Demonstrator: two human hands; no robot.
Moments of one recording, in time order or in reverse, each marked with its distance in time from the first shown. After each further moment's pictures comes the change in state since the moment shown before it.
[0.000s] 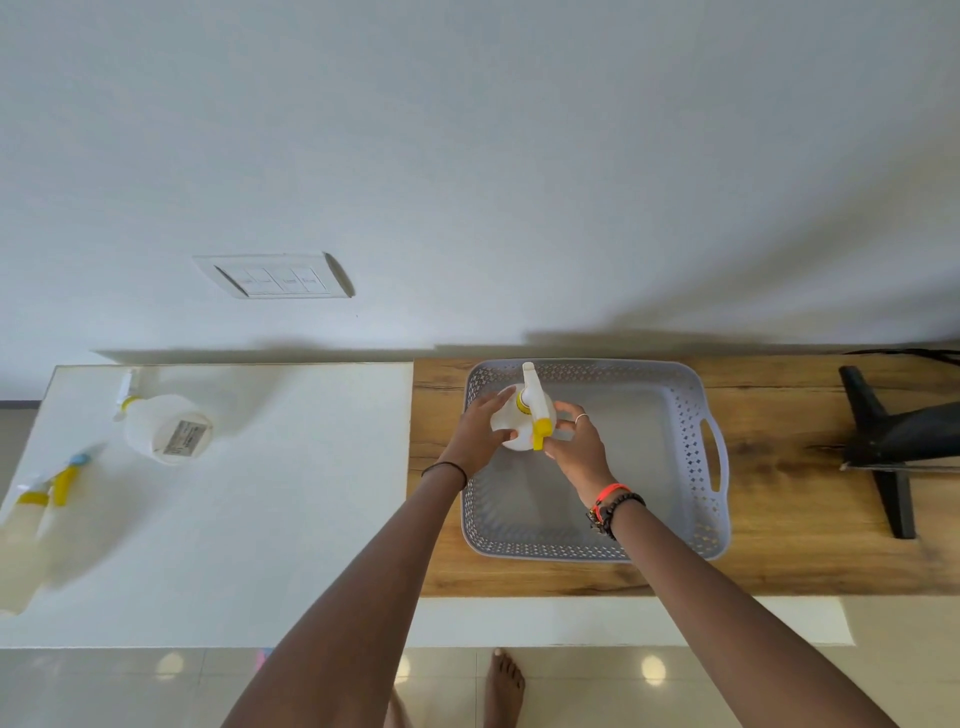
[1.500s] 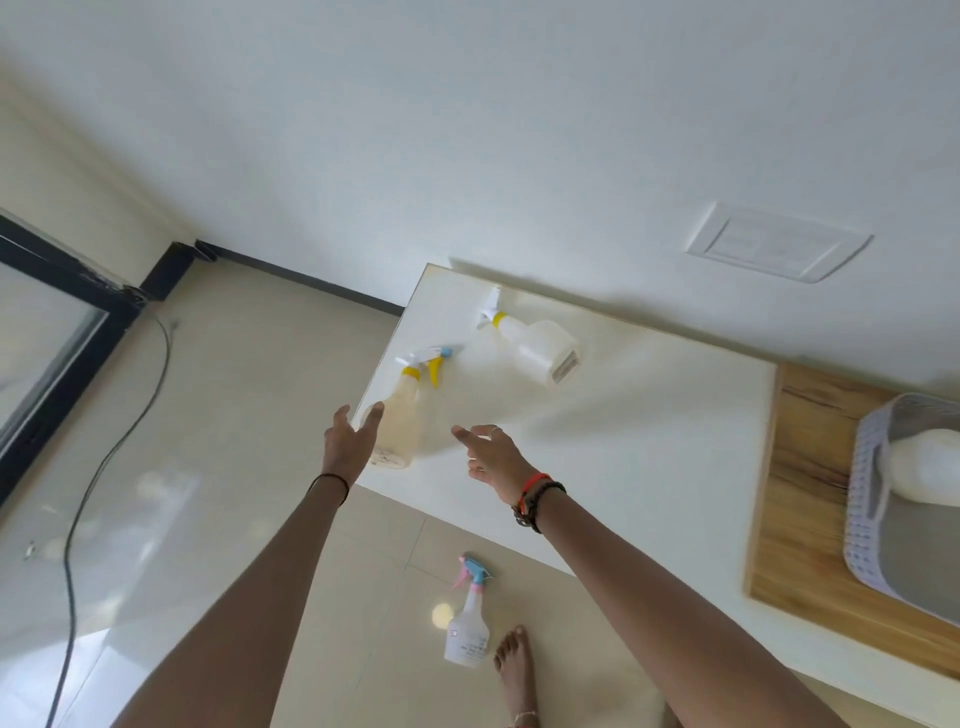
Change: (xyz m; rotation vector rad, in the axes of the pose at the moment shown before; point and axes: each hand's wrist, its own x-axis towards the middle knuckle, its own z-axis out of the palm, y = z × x) left_hand -0.297 -0.435 -0.331 -0.457 0.671 -0.766; right_hand -0.213 -0.060 0.523 -0.031 -0.643 0.297
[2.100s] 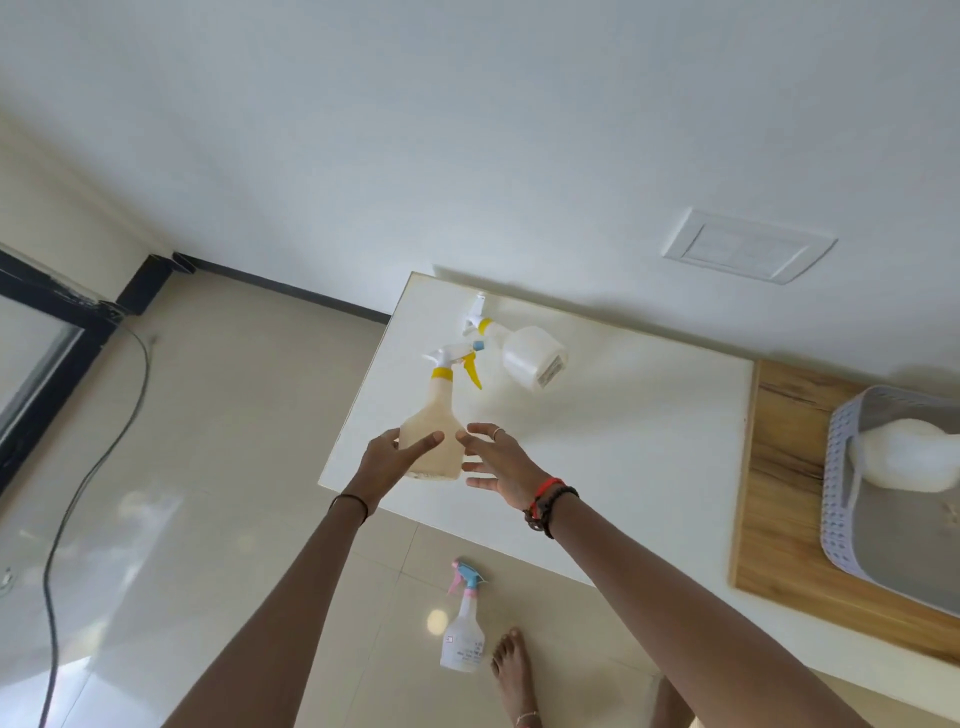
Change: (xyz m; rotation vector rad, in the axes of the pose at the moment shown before) left_hand -0.036 0.022 0.027 -0.081 -0.376 0.125; right_hand -0.008 -0.005 -0.024 0.037 -0.088 -0.031
